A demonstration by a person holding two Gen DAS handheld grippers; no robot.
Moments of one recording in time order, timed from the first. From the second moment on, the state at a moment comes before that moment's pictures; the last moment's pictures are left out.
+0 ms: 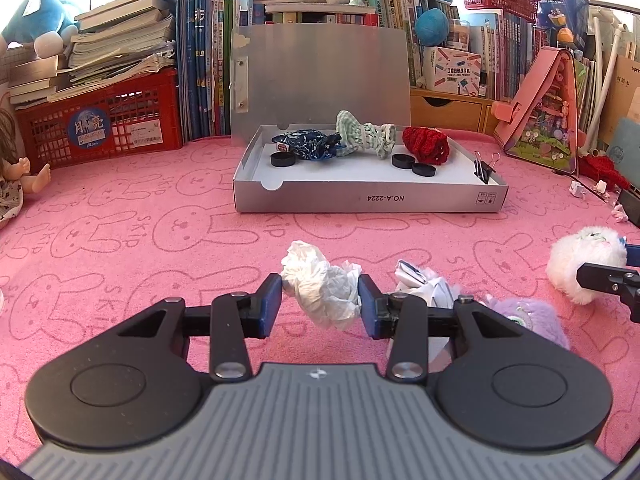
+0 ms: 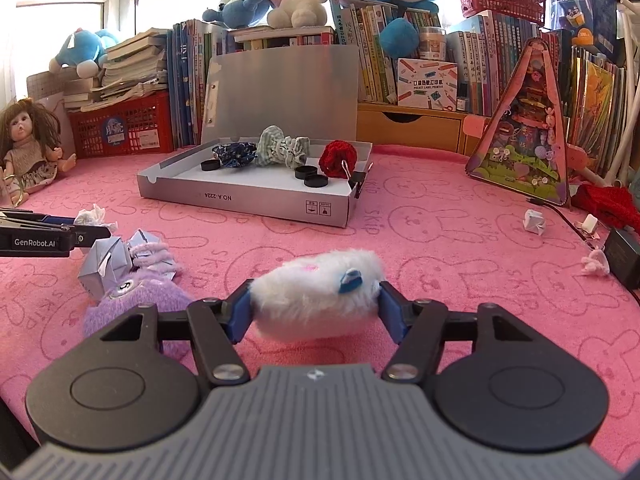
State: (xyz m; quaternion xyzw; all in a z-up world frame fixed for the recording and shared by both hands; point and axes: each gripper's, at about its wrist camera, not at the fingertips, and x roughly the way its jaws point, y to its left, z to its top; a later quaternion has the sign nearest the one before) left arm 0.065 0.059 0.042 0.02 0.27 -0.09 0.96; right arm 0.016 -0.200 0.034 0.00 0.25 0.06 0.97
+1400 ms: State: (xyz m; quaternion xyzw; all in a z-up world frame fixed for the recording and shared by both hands) left arm 0.150 0.058 0.071 -0.01 0.28 -0.06 0.96; right arm 0.121 -0.177 0.022 -0.03 0.32 0.05 0.95
